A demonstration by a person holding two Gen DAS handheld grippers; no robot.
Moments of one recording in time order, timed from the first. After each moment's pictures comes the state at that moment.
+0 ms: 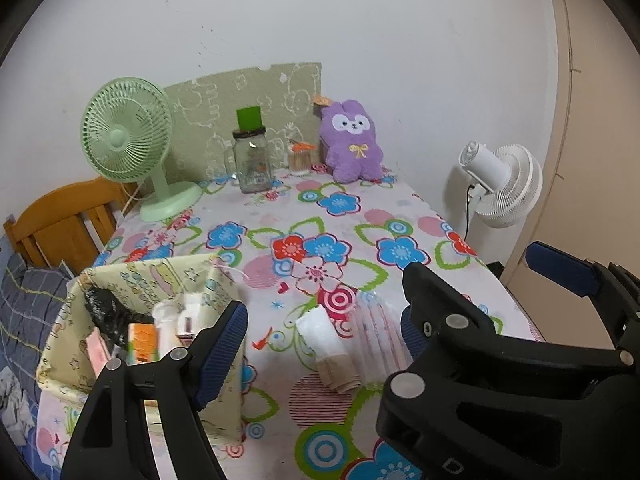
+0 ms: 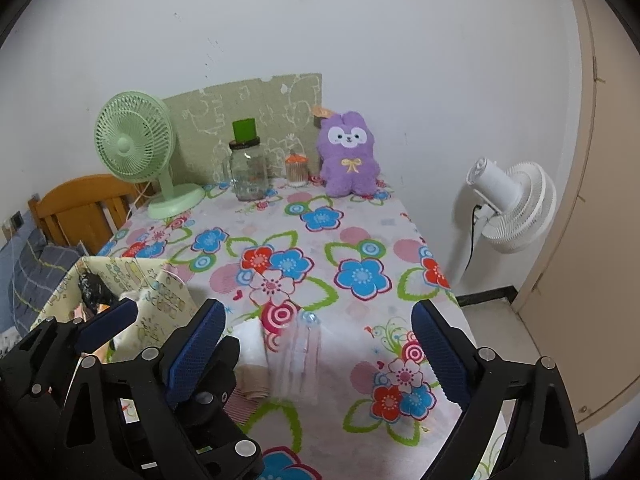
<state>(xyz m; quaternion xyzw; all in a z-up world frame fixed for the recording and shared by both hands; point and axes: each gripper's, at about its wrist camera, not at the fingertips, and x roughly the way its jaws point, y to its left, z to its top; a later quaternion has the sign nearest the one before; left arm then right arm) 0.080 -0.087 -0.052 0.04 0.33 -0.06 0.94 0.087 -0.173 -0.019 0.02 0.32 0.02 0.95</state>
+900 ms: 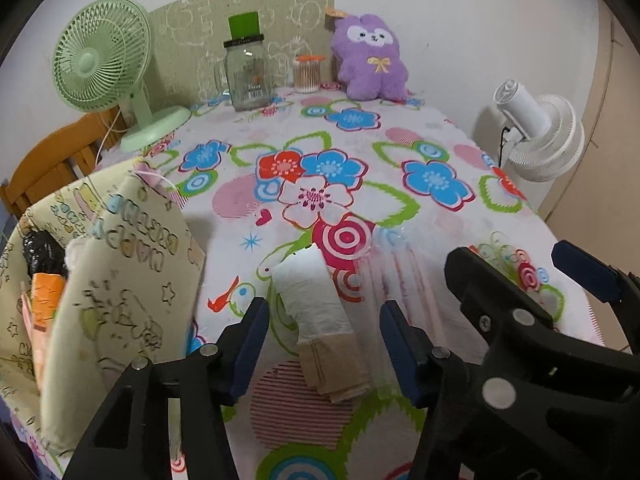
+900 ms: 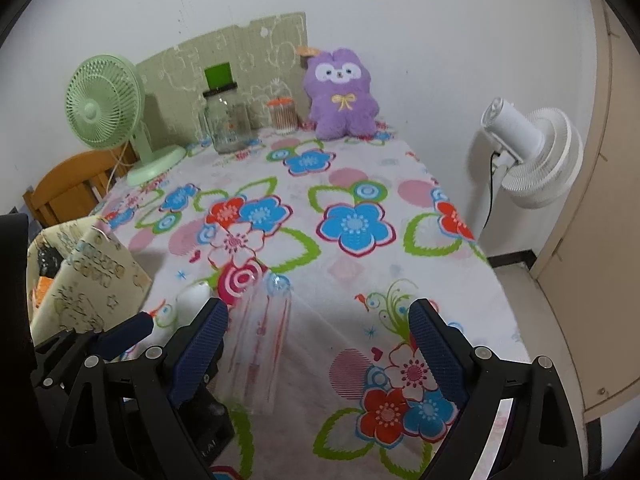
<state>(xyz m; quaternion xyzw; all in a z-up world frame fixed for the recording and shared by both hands) 0.137 -0.102 -0.135 0.03 0.43 -0.02 0.90 0.137 -0.205 -0.101 0.05 0.38 0.04 0.92</state>
